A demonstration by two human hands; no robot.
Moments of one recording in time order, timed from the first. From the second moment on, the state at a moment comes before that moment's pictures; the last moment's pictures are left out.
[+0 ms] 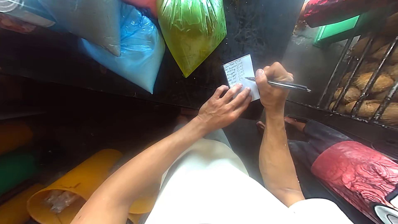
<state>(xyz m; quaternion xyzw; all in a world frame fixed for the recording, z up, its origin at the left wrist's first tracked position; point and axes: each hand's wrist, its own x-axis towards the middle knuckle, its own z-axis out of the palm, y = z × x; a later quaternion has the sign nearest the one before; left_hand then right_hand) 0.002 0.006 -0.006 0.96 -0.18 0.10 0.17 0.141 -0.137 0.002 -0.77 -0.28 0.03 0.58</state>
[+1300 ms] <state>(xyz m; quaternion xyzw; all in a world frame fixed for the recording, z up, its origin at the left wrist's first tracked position) -0.002 0.006 -0.010 0.96 -0.19 0.15 0.17 0.126 -0.145 0.011 -0.78 -0.29 0.07 0.55</state>
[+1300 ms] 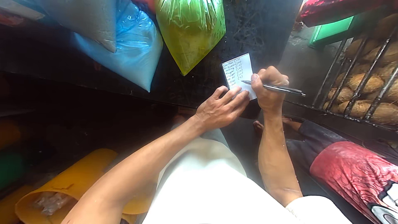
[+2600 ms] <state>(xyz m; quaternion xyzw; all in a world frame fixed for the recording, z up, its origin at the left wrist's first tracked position) 0.000 0.007 -0.008 0.95 -0.20 0.13 0.20 0.139 -0.141 0.003 -0.77 -0.30 0.04 0.56</state>
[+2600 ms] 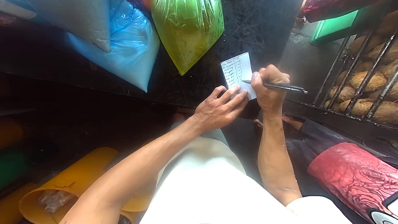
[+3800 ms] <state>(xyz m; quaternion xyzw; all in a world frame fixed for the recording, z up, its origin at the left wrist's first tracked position) -0.013 0.037 0.011 0.92 0.10 0.17 0.34 0.129 -0.157 0.008 -0.70 -0.19 0.04 0.69</state>
